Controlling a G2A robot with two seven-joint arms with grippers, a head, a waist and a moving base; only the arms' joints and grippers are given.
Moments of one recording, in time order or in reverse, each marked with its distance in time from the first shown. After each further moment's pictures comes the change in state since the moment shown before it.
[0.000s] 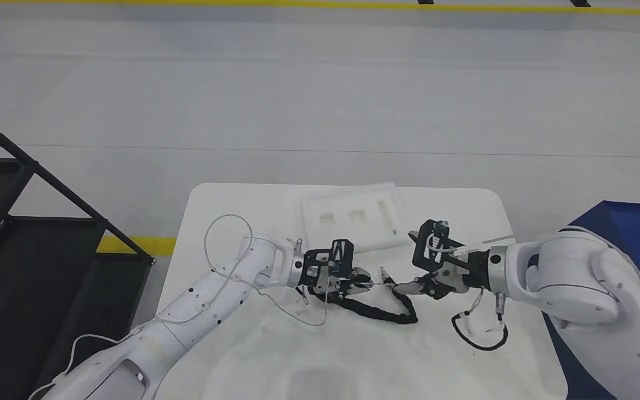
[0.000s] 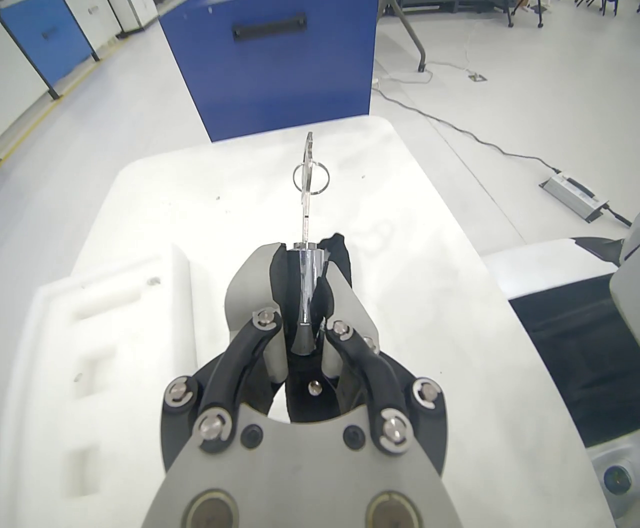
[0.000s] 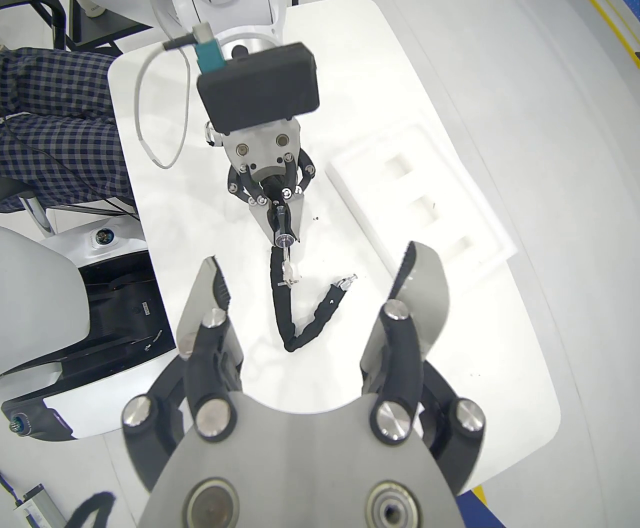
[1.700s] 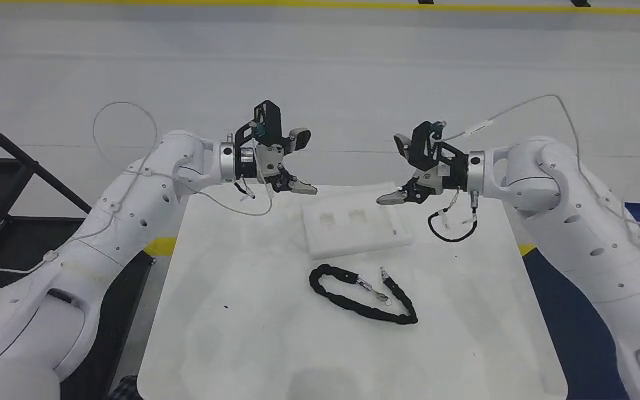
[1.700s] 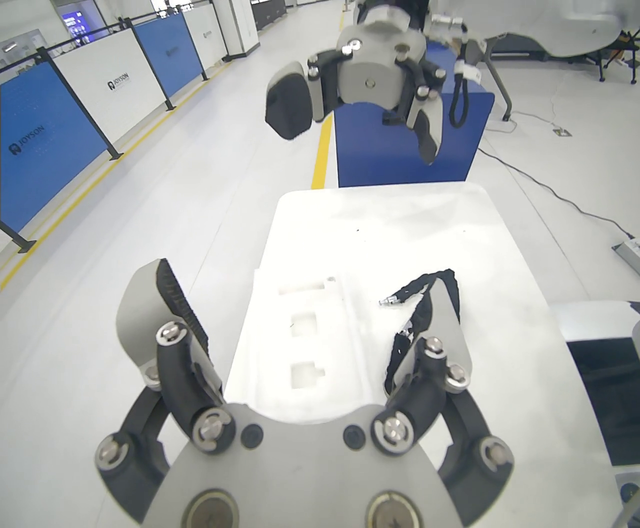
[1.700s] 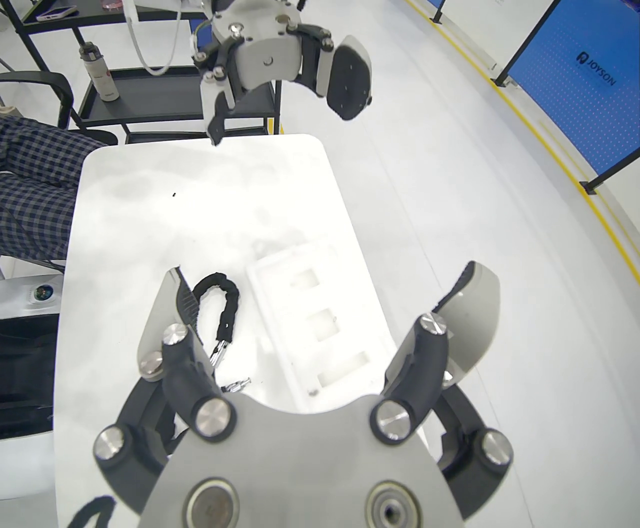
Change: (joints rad) left arm -0.549 0.232 0.152 0.159 -0.655 -0.047 -0.094; right arm 0.664 -0.220 -0.423 0.740 -0.128 -0.319 -0.531
